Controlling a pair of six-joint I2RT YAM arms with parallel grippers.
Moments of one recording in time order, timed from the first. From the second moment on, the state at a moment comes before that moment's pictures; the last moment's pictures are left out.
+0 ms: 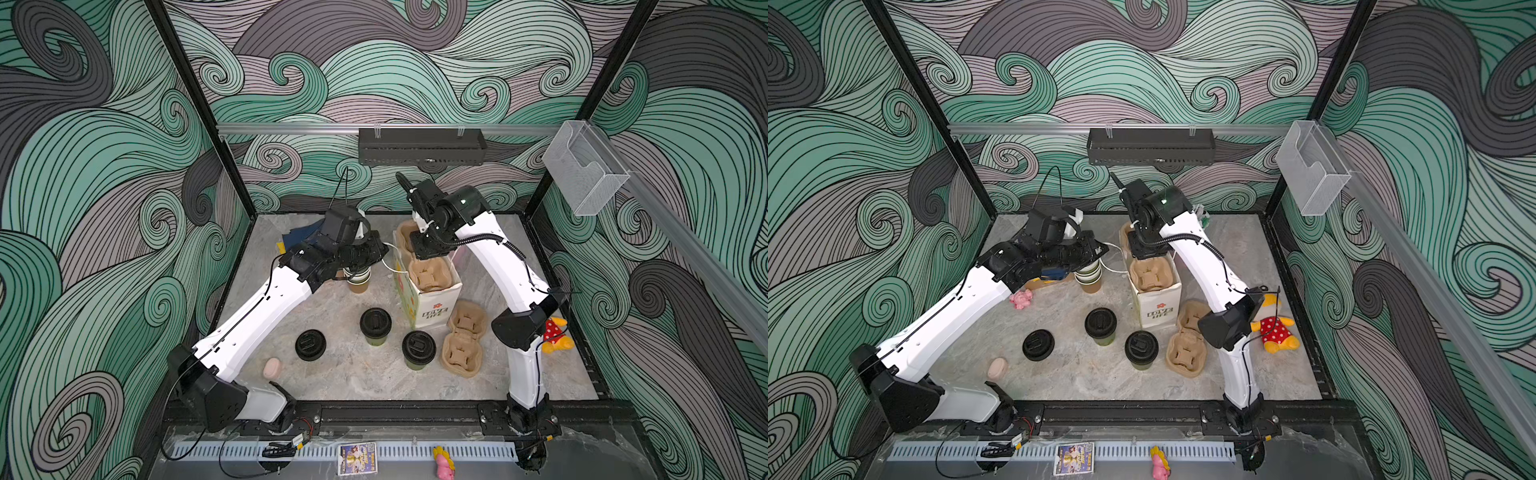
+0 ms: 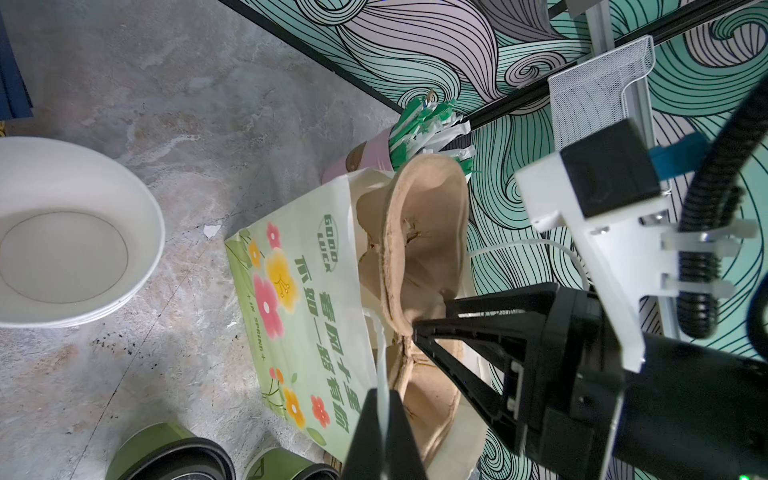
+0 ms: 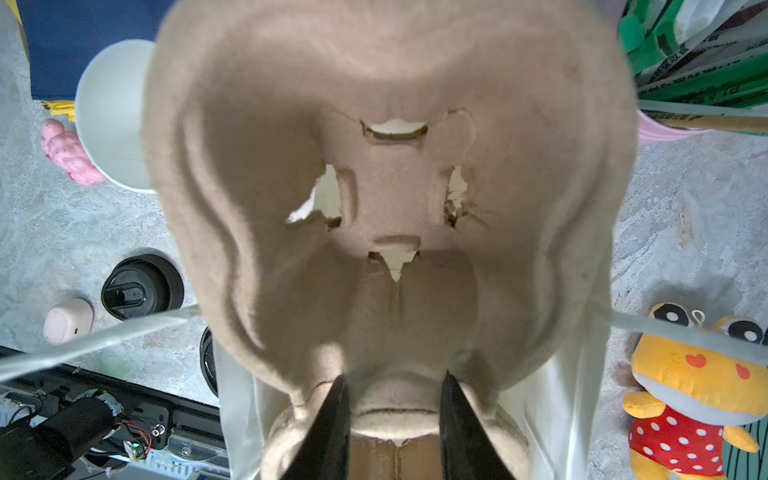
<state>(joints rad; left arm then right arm) -0.60 1.39 1.46 -0.66 0.19 -0.88 0.66 2.06 2.49 -1.69 0.07 0.36</state>
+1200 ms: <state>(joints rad) -0.60 1.41 1.47 -0.64 0.20 -0.88 0.65 2.05 2.40 -1.69 0.07 0.46</state>
